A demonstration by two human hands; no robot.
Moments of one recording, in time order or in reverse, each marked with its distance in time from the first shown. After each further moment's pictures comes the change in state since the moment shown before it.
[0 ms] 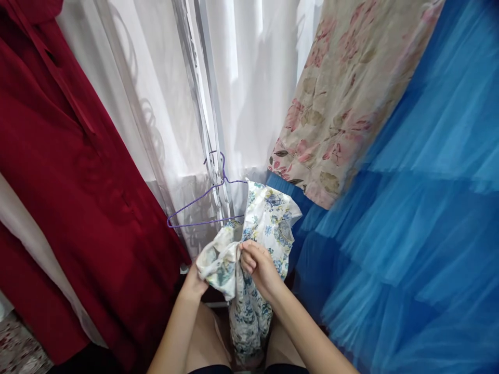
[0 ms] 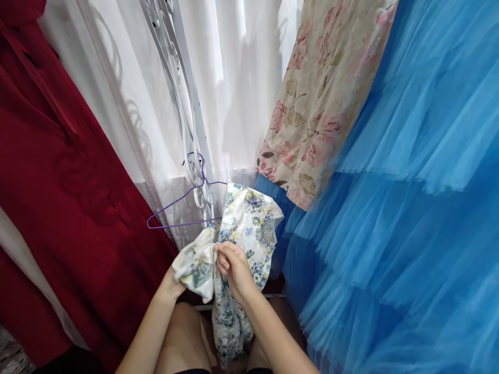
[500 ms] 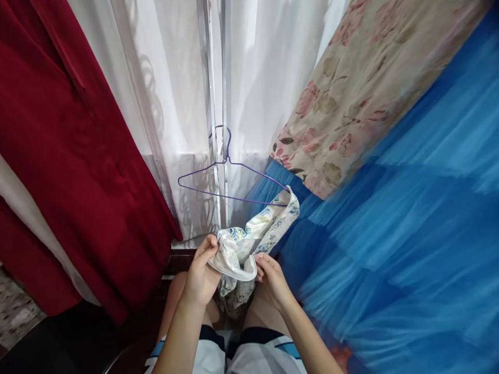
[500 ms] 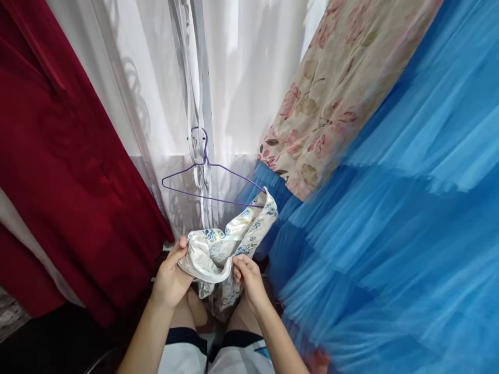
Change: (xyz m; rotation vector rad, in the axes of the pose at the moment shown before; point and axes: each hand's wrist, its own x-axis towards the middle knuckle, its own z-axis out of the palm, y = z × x) left_hand -0.094 -0.004 0.063 -0.174 -0.112 0.022; right_hand -0.062 0.040 -0.091 -0.301 0.171 0.110
